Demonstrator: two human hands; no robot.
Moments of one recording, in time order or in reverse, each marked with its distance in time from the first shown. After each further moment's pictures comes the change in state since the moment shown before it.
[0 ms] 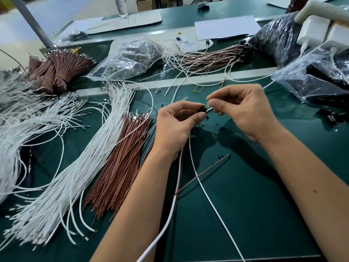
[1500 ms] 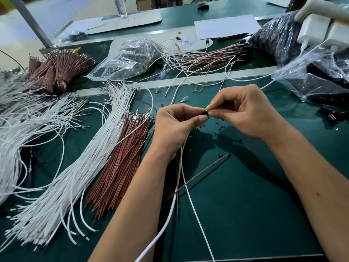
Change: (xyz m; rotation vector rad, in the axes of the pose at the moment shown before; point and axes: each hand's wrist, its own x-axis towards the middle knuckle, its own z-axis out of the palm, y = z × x) left_hand -0.001 0.004 -0.003 -0.010 -0.030 -0.050; right_hand -0.001 -0.005 -0.010 -0.196 -0.225 -0.117
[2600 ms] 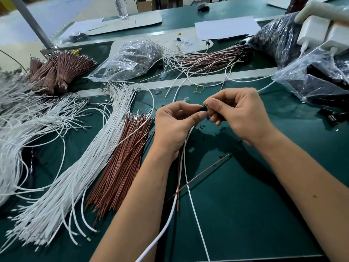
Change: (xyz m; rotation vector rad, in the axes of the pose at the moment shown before) left_hand 0.000 0.002 0.002 -0.093 0.069 0.016; right_hand 0.001 -0.003 0.025 0.249 0.233 0.166
